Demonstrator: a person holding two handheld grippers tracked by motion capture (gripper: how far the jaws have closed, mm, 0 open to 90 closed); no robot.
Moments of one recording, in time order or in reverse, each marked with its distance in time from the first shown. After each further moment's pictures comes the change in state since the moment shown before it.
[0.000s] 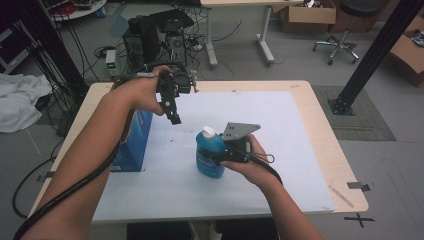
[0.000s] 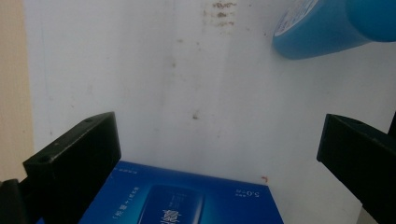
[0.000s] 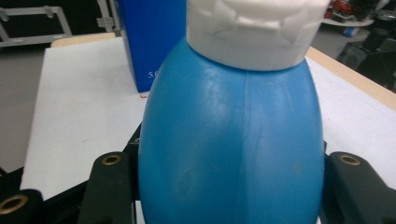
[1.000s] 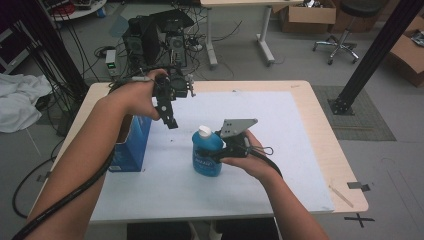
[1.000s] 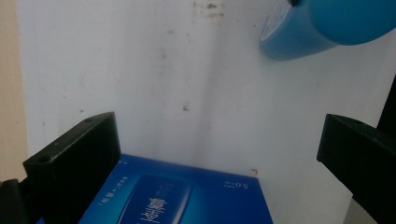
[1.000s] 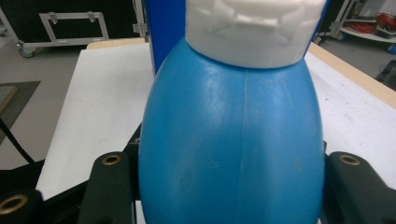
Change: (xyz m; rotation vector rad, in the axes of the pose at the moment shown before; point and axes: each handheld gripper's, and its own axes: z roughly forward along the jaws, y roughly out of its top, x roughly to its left) left arm -0.018 -0.008 -0.005 0.010 0.009 -0.003; right arm -0.016 0.000 0.013 -0.036 0.134 -0.051
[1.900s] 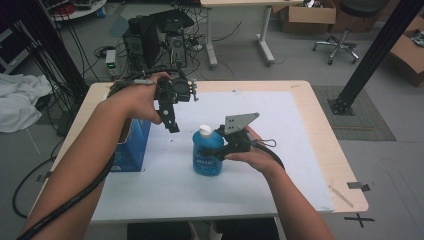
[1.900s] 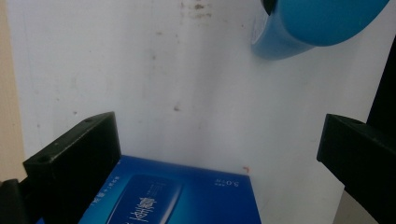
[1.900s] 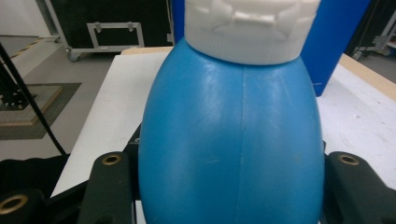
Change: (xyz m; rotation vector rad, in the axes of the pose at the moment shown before) left arm -0.011 0.007 -0.002 0.016 -0.002 0.016; right arm -0.018 -0.004 -0.001 -0.041 0.156 -0.031
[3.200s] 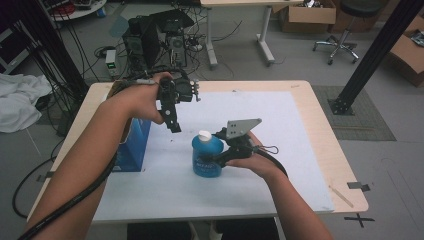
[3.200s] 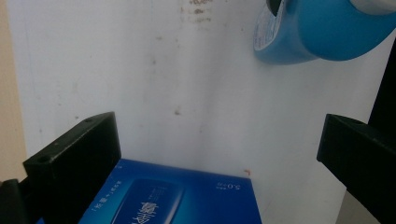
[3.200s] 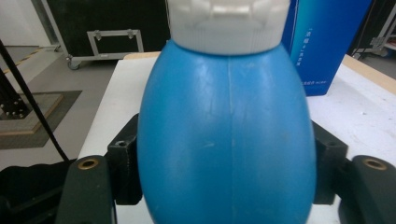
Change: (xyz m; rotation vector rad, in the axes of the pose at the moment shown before) left arm -0.001 0.005 0.000 0.001 0.003 0.011; right arm 0.011 -0.008 -0.002 -0.029 -0.017 0.026
